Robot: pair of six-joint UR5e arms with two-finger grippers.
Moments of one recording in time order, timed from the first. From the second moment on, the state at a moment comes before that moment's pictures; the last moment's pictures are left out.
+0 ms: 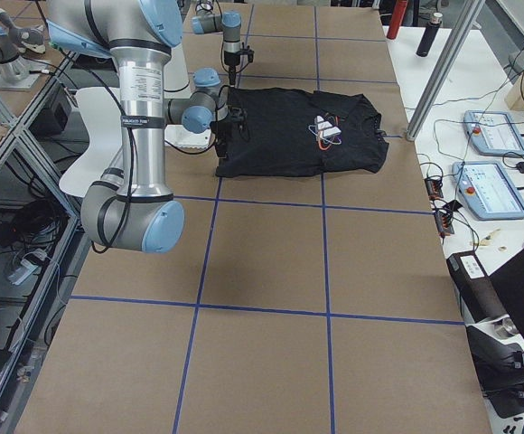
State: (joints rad) left arm -0.17 -1.54 -2.01 -2.18 -1.72 -1.59; right arm 0.21 -1.56 2.31 -1.52 1.58 1.50
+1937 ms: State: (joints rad) left arm -0.17 -1.54 -2.03 -2.18 -1.74 -1.59; right arm 0.17 -1.58 2.30 -1.52 1.54 1.51
